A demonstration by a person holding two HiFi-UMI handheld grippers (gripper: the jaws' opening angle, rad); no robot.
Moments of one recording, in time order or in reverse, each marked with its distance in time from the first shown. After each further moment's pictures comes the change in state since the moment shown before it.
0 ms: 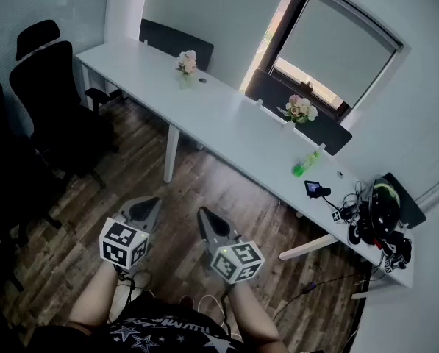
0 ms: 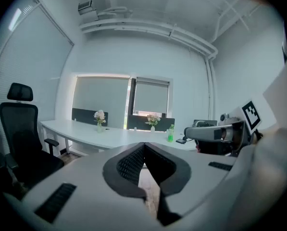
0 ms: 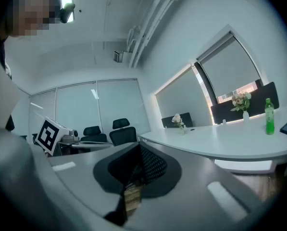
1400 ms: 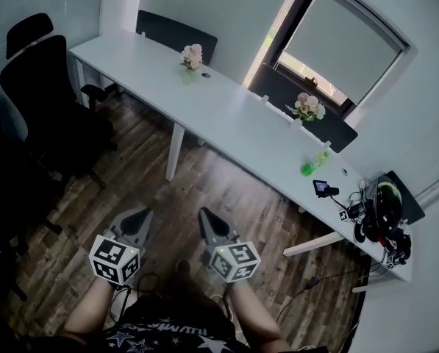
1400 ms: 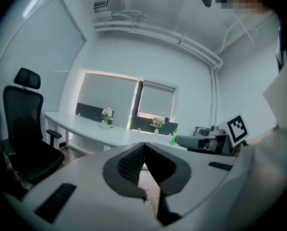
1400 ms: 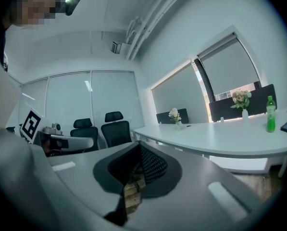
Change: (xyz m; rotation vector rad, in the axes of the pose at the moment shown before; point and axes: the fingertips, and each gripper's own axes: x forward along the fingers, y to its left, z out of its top) left arm -0.025 0.077 -0.021 -0.106 -0.050 0.009; right arm 0.080 -0.001 -0.039 -0.037 0.052 -0.063
